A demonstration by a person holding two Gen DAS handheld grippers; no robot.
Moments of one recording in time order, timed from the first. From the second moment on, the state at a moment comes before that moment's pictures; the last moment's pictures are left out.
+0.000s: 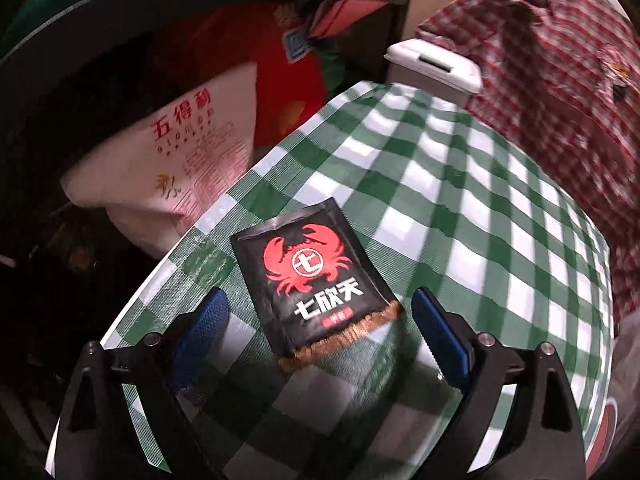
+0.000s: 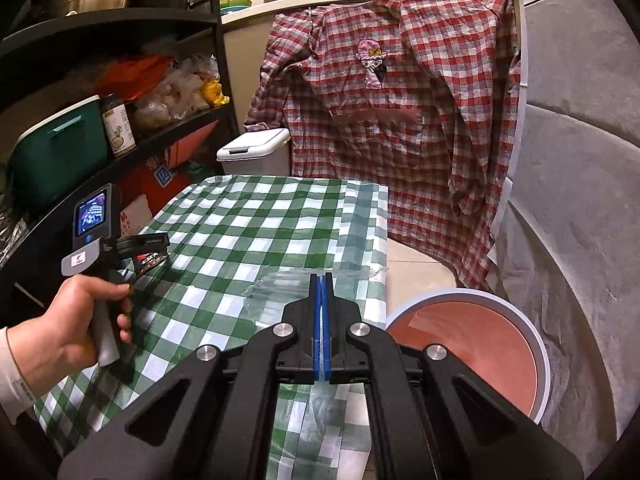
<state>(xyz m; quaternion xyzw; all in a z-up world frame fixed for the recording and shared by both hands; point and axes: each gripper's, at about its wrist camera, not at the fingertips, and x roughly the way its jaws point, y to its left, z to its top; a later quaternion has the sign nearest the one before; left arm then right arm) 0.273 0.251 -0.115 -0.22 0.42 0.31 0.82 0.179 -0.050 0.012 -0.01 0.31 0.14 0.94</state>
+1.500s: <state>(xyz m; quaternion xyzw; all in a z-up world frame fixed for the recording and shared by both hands) 0.260 0.219 -0.074 -0.13 0.37 0.28 0.88 0.178 -0.060 0.023 -0.01 0.30 0.13 0.94</state>
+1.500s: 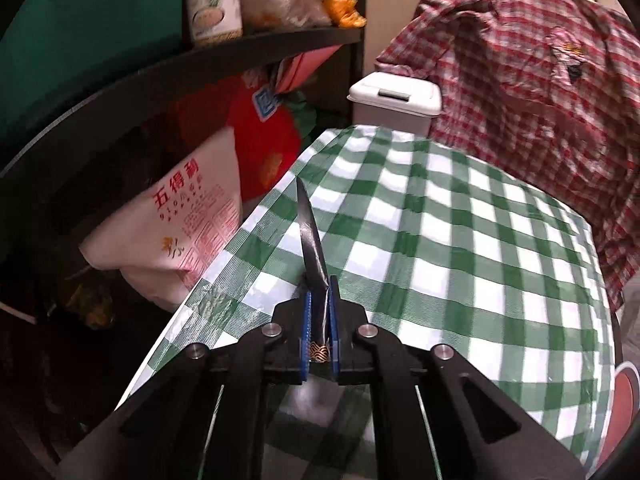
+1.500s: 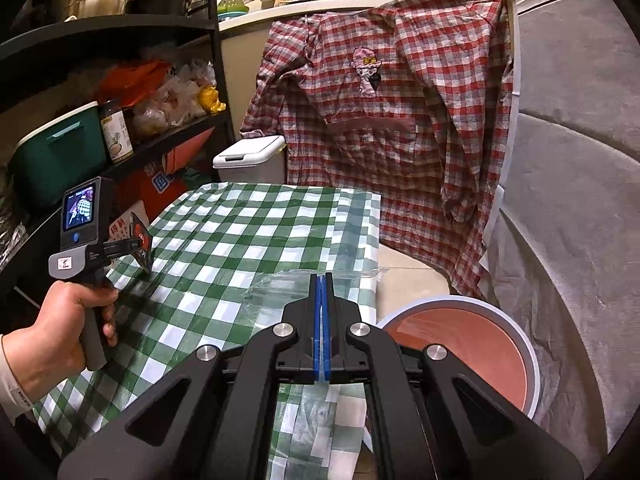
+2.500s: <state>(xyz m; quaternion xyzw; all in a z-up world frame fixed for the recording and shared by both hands) 0.176 0.082 0.045 -0.10 0.31 0.04 0.95 0.136 -0.187 0.129 -0.01 0.24 0.04 0.97</state>
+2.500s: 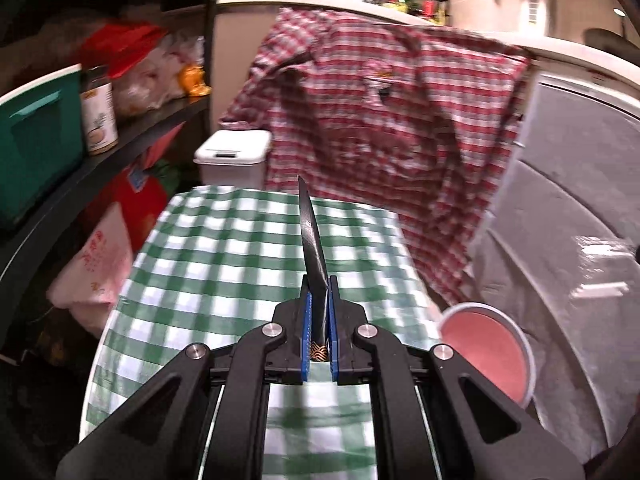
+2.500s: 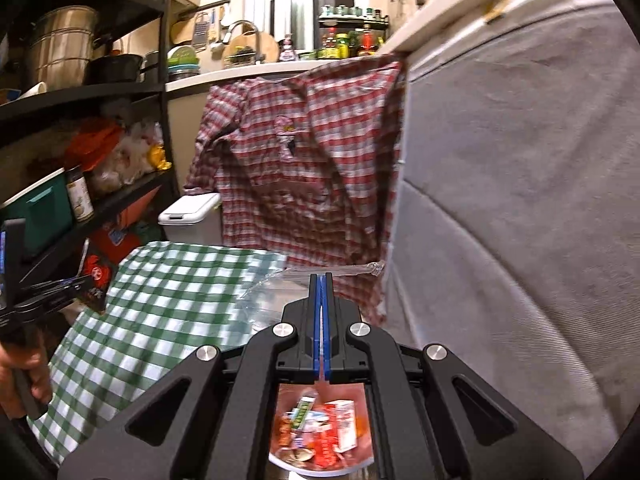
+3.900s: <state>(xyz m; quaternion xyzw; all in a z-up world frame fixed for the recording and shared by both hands) 0.234 -0.108 -0.012 -0.04 0.38 -0.15 0.91 0.195 -0.210 0.050 -0.01 0.30 -0.02 0.95</state>
